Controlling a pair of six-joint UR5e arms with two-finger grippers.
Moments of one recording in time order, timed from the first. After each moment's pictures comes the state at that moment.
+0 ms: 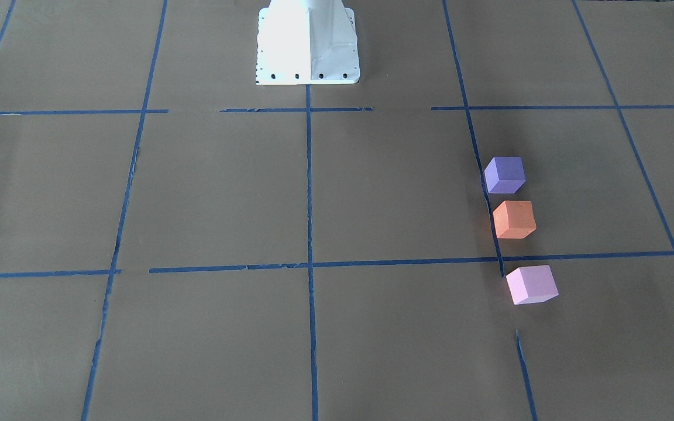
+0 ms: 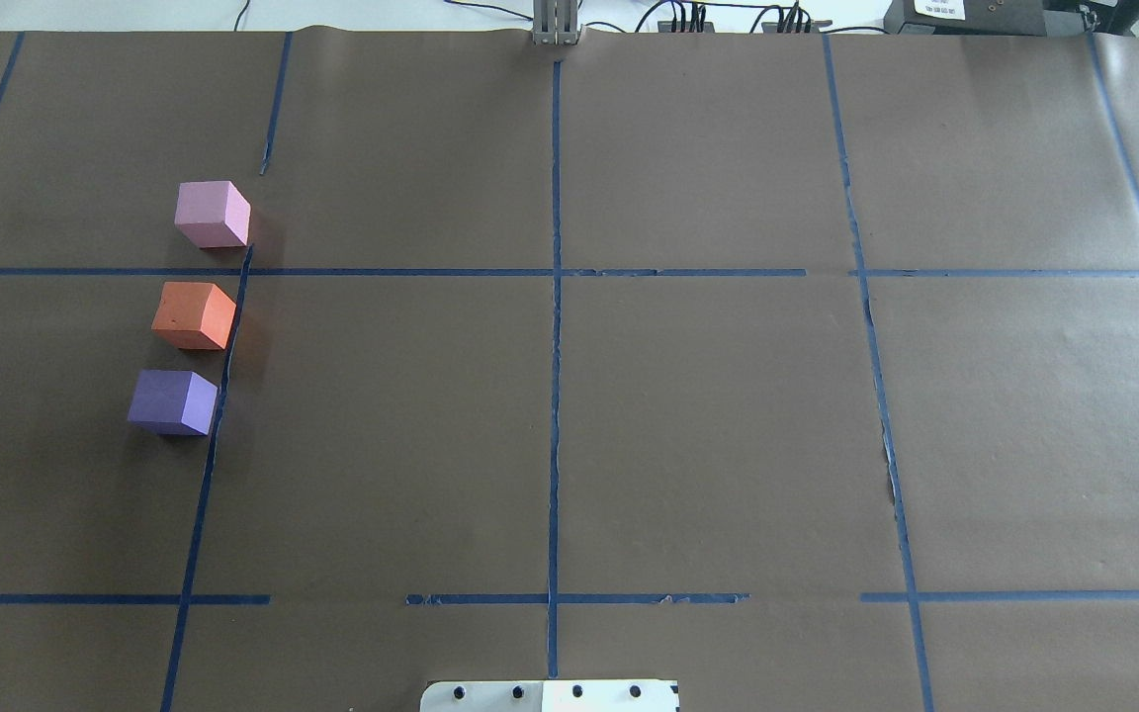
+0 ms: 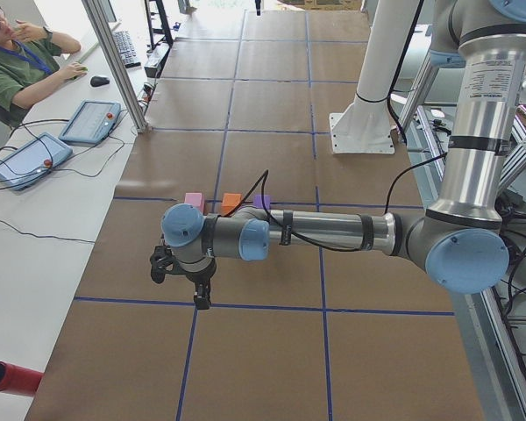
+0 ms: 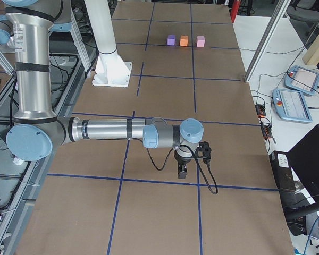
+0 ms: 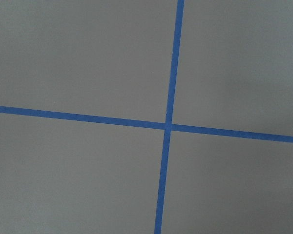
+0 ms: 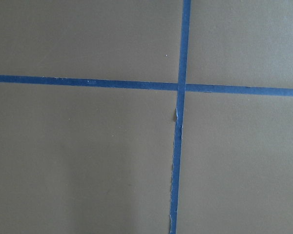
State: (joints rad) left arm -1.55 -1.67 -1.50 -1.58 -2.37 -0.10; right arm 1.48 -1.59 1.63 -1.57 2.36 0.05
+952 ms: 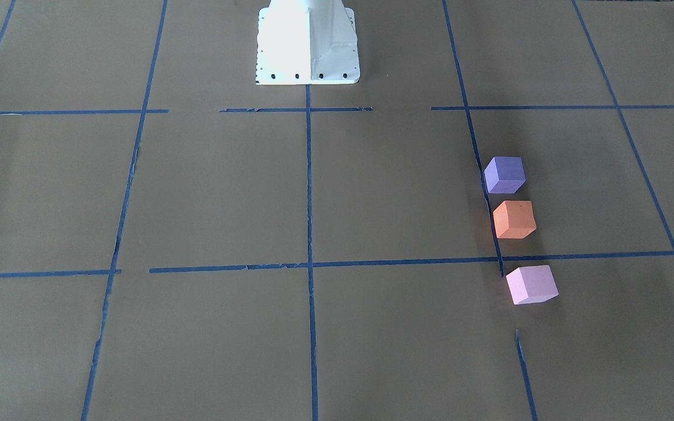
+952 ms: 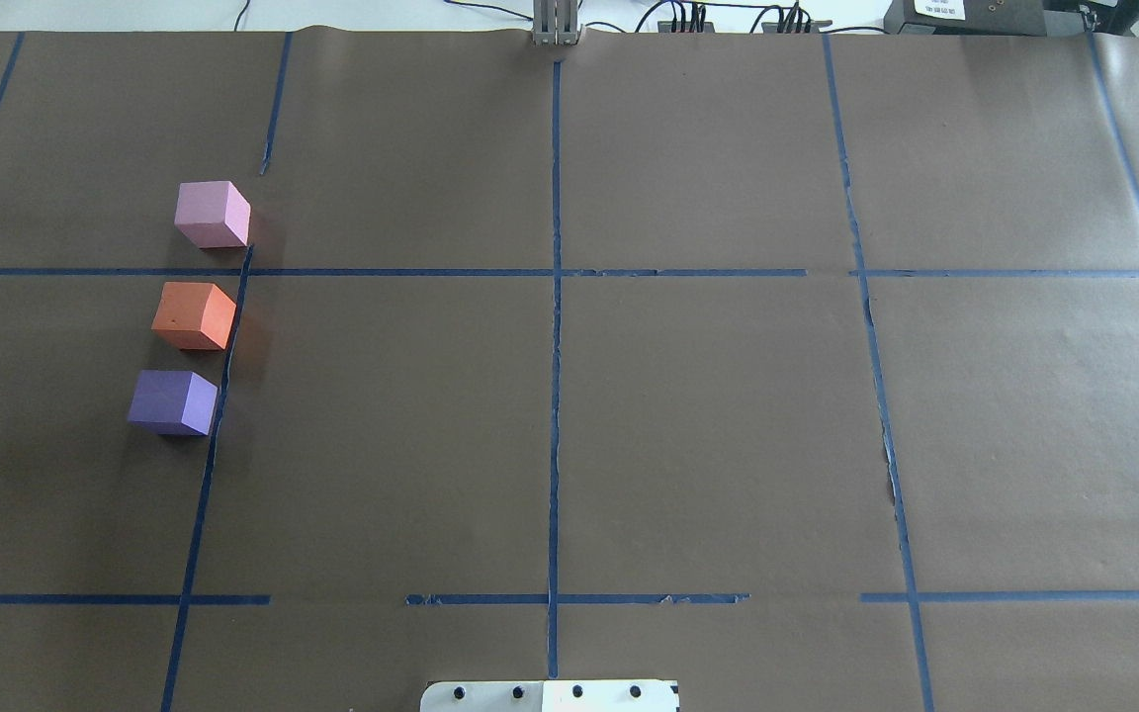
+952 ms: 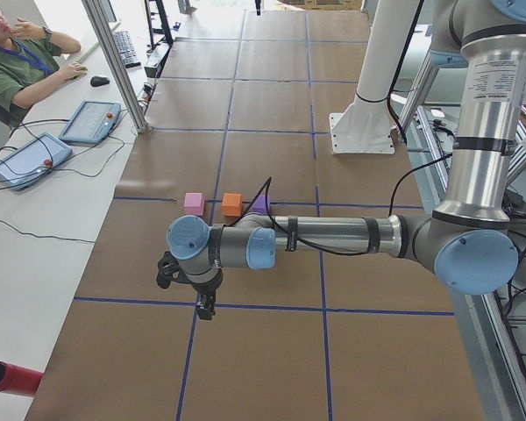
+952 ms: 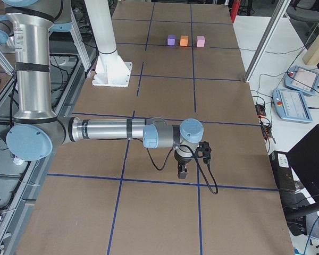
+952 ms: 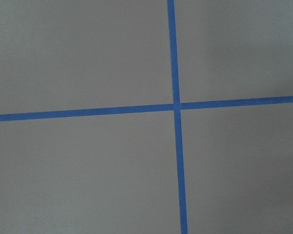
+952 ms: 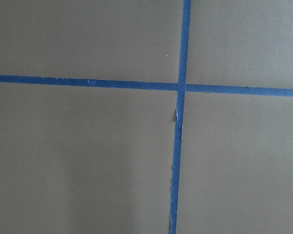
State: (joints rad) left arm -1.56 -1.64 -1.49 -1.57 -2.37 0.07; right arm 1.48 -1.59 1.63 -1.57 2.36 0.05
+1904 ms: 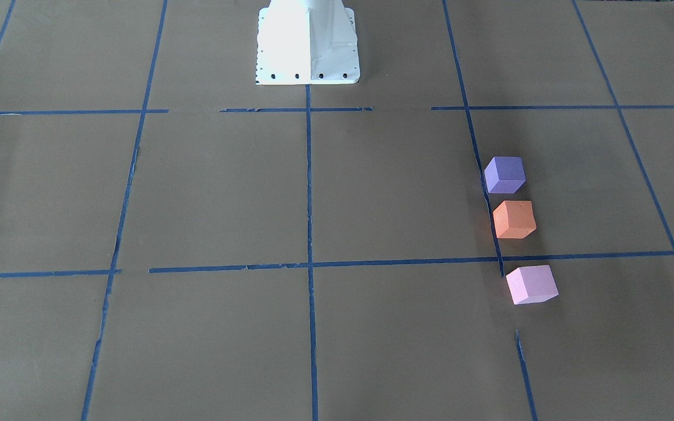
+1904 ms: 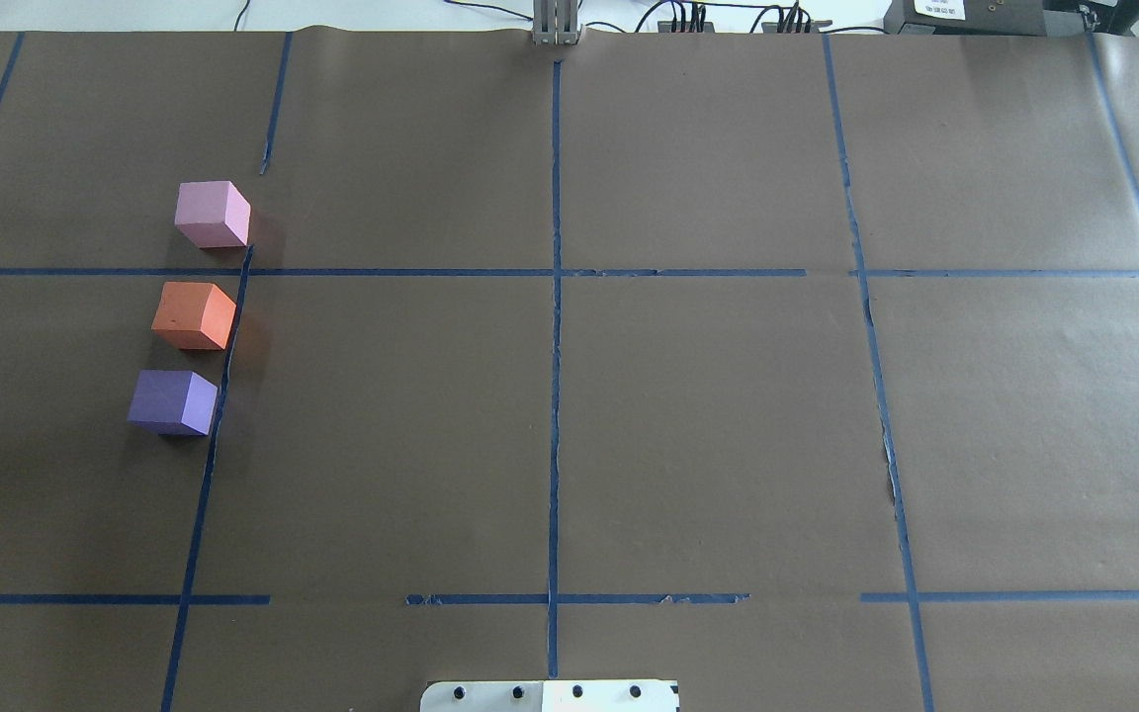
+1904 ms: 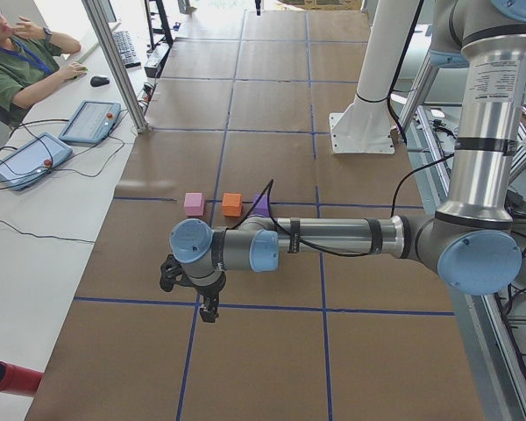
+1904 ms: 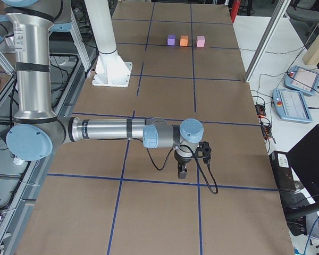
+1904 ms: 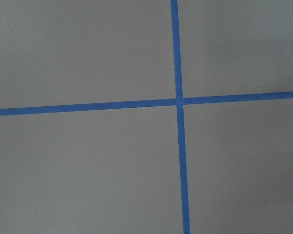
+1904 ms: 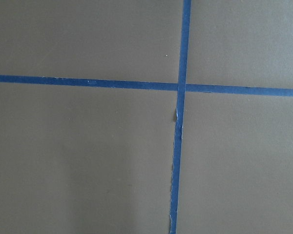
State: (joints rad) left arm -1.56 -1.63 -1.49 -1.57 -2.37 0.07; right arm 1.48 -1.59 1.63 -1.57 2.36 0.05
